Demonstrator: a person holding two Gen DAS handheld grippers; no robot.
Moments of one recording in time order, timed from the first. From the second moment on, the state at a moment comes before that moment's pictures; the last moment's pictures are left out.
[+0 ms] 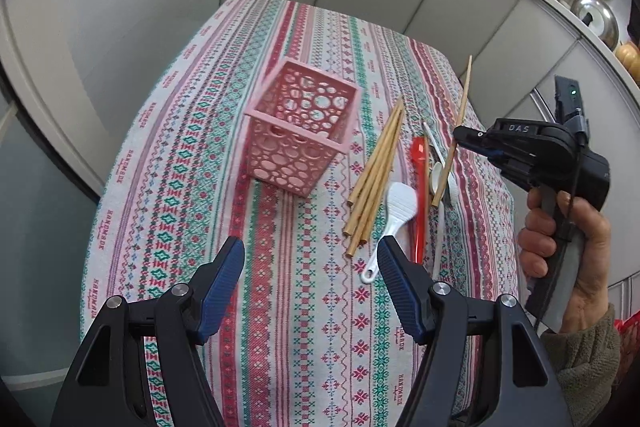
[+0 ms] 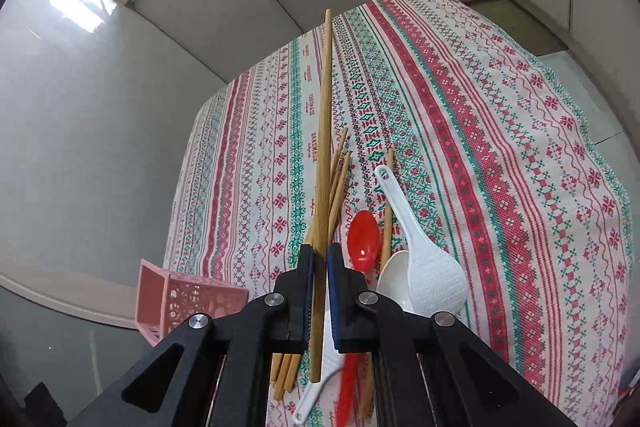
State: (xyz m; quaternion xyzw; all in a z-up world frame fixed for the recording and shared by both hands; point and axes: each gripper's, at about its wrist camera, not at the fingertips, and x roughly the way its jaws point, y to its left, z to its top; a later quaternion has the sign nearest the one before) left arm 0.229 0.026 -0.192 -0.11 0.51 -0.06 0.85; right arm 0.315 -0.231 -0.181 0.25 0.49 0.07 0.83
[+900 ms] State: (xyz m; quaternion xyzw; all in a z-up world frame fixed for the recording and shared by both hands) left arm 0.335 -0.174 -0.269 0.02 0.57 -0.16 0.80; right arm 0.229 -0.355 -0.108 0.28 0.44 0.04 0.85
